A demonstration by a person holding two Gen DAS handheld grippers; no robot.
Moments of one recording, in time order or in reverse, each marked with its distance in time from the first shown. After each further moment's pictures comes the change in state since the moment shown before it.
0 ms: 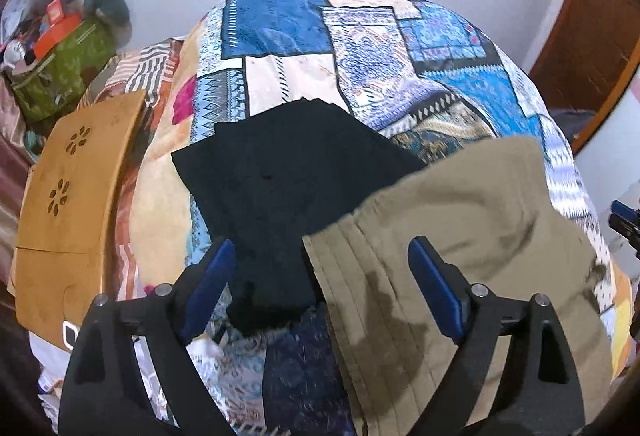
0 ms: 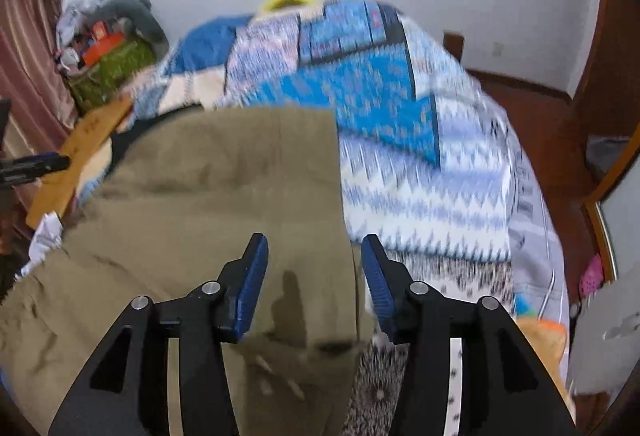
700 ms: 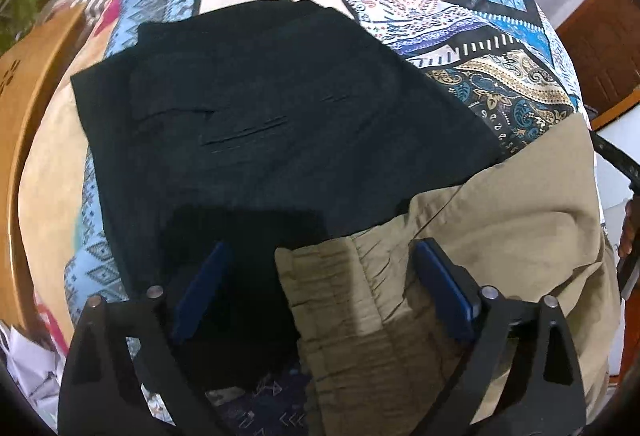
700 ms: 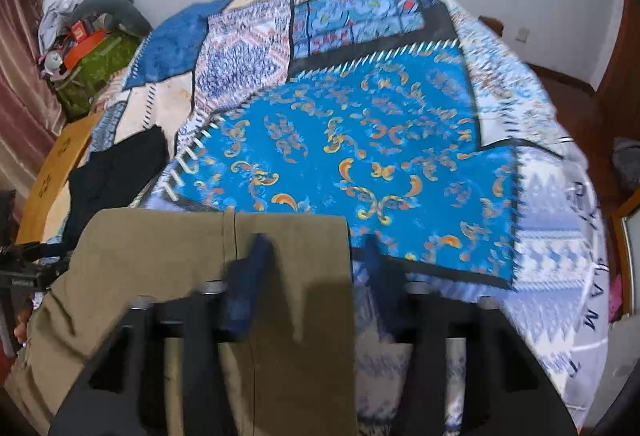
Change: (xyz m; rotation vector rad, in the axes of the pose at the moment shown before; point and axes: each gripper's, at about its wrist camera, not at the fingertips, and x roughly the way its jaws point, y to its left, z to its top) left arm 0.132 -0.002 -0.005 -0.071 0.242 -0.116; right arm 0.153 -0.017 0.081 0.023 0.112 0.037
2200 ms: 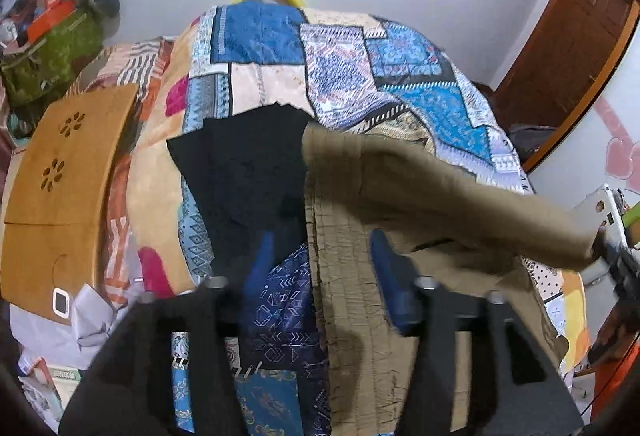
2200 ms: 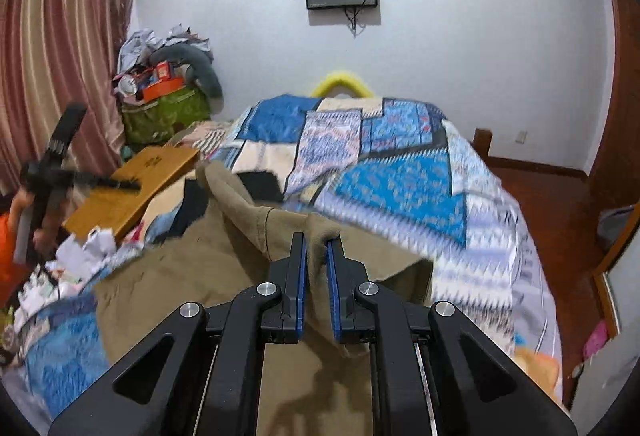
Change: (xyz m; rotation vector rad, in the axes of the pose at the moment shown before) left arm -0.201 -0.024 -0.079 0.066 -0.283 -0.034; right arm -0.225 0.088 -0.131 -0.180 -0.349 0.033
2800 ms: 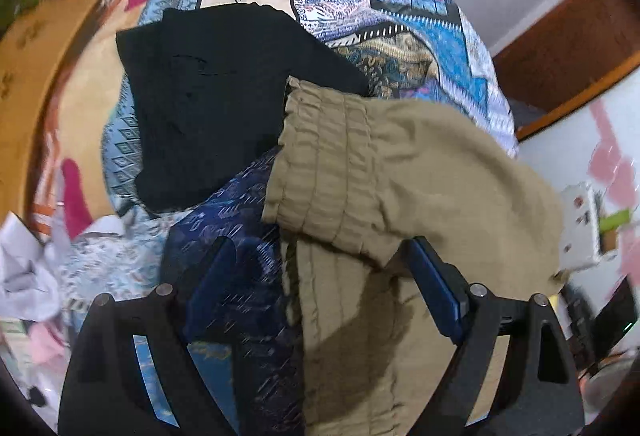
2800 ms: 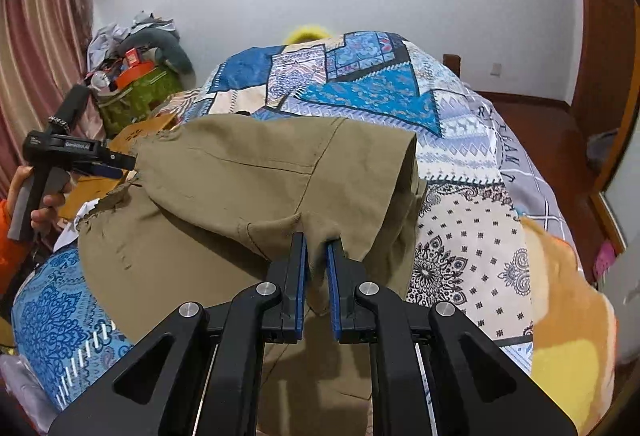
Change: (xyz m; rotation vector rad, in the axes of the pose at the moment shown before) left arm 0.082 0.000 -0.036 -0.161 0.249 -0.144; right arm -0.004 -0.021 -0.086 0.178 0.109 -0.042
